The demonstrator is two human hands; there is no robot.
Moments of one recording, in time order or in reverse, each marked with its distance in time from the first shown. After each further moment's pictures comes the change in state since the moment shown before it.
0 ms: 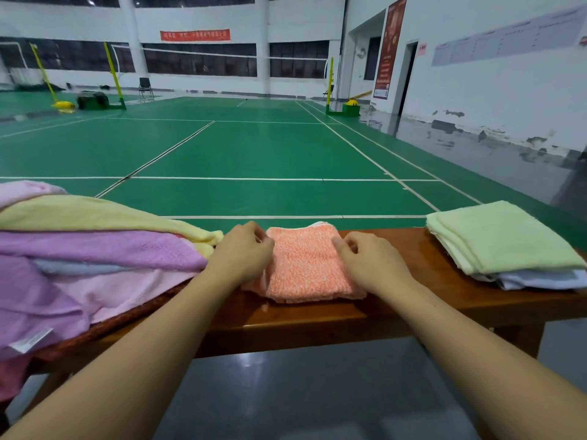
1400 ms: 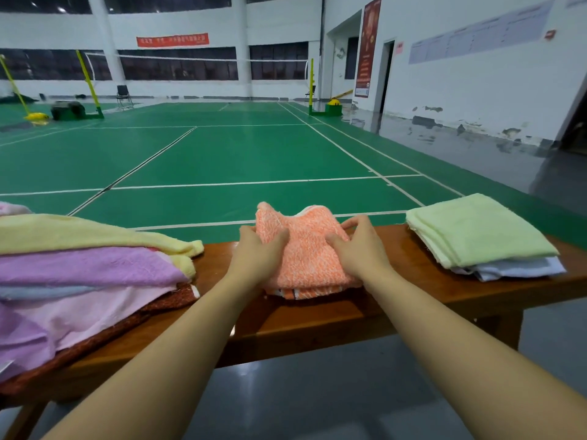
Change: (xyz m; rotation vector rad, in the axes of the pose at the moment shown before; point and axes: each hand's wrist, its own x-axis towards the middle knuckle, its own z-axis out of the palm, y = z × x) left_hand 0.007 0.042 0.039 -0.599 -0.001 -0.169; right_hand 0.015 0.007 -0.005 0.461 0.133 0.273
